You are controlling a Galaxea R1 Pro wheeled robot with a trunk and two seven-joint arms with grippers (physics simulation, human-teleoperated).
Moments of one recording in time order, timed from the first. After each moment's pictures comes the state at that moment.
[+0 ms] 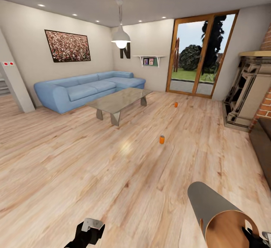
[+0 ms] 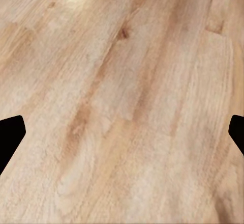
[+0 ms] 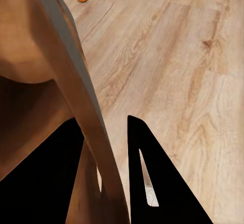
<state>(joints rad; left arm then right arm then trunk) -0.26 0.02 -0.05 -0.56 -0.04 -0.14 -0.14 -0.23 -0.35 -0.80 -0.45 0.17 -0.36 0.65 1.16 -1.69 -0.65</state>
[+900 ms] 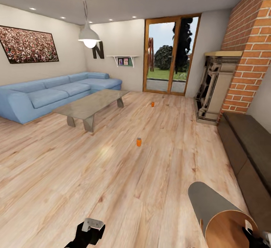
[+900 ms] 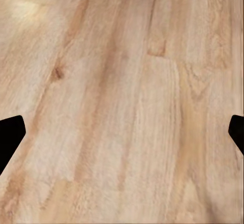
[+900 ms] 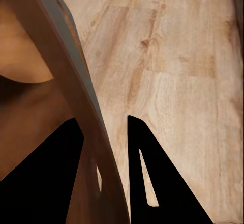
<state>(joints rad) -0.26 0.02 -0.06 -0.56 -0.05 -0.14 -0.15 -0.23 -0.35 -0.80 -0.45 0.17 -0.35 0.64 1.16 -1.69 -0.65</state>
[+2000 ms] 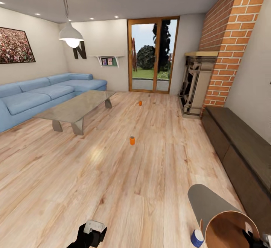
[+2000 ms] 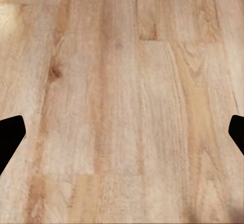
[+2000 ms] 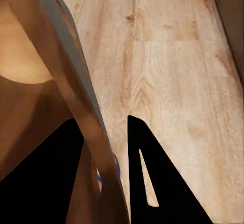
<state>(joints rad) -0.27 0.02 -0.09 -0.55 -0.05 -0.13 -0.15 -0.23 -0.35 -0.80 -0.43 0.17 -0.32 0.64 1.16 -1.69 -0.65</state>
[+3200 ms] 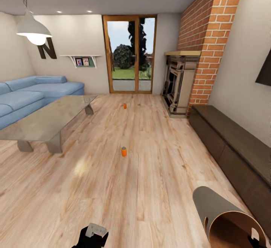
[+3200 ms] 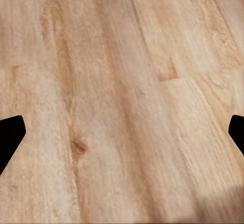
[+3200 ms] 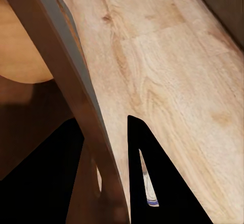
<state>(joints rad) -0.27 0.02 -0.14 -0.52 -0.05 -0.13 -0.15 -0.23 -0.35 -0.90 -0.41 0.17 -0.24 0.64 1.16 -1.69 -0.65</state>
